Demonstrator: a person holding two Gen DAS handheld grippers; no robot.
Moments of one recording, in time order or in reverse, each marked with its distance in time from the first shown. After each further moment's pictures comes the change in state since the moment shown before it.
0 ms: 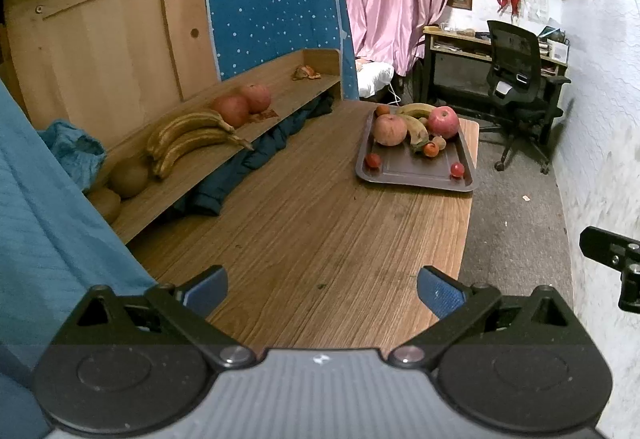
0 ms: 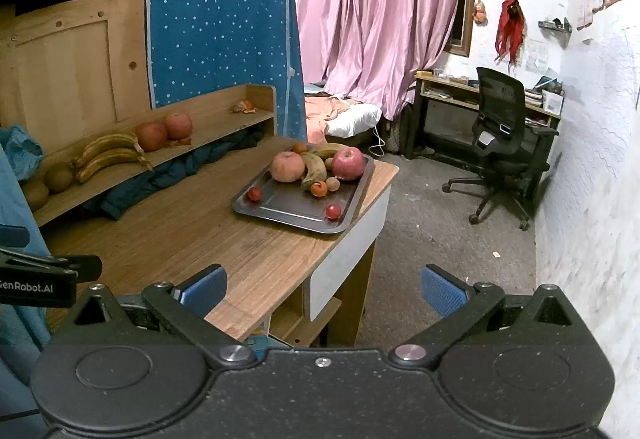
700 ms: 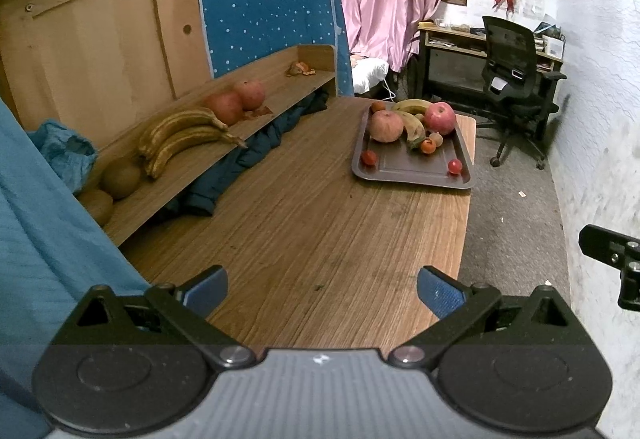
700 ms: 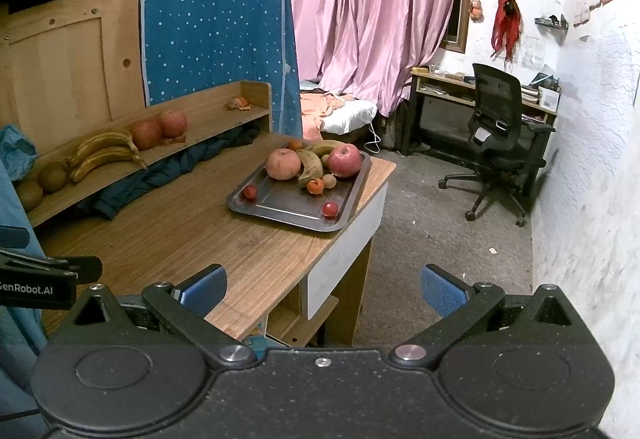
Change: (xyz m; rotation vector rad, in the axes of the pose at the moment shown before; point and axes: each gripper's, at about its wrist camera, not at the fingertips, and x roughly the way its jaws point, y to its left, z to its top) left arm 0.008 -0.001 0.001 0.010 0.009 -0.014; right arm 0.005 0.001 -0.001 0.005 0.006 -0.011
